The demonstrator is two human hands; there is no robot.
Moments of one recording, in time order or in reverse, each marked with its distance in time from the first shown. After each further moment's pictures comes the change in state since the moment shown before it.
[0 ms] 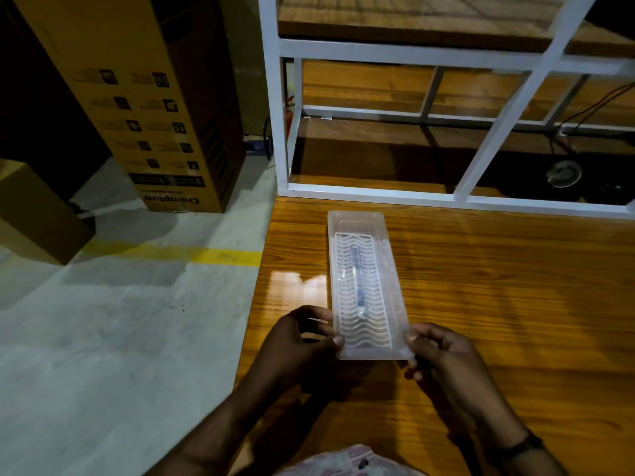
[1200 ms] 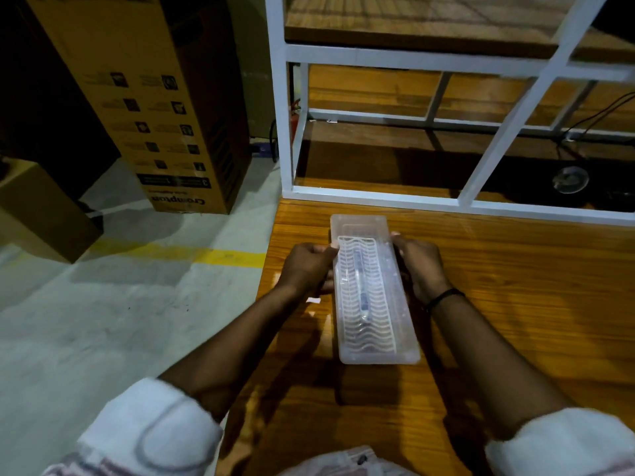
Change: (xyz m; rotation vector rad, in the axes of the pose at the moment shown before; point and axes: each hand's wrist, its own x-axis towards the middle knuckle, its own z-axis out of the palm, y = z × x) left_hand 0.112 0.055 0.004 -0.120 0.173 -0.053; right_hand 0.149 -0.066 0.045 -0.121 0.204 -0.107
